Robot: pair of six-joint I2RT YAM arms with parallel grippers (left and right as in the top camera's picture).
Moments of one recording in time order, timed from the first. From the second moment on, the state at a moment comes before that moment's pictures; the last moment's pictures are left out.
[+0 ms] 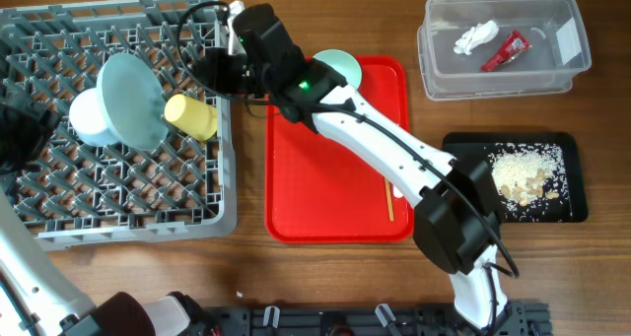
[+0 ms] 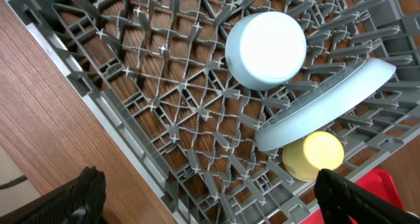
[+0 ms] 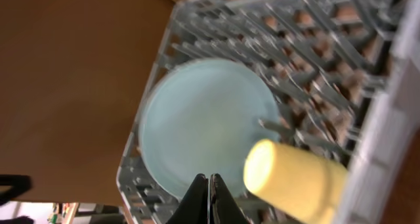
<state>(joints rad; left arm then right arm) 0.62 1.49 1.78 -1.48 0.00 -0.47 0.77 2.12 1.87 -0.21 -0.38 0.77</state>
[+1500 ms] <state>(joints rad) 0.62 1.49 1.78 -1.48 0.00 -0.47 0.89 2.20 1.88 -0.37 -0.01 0.82</state>
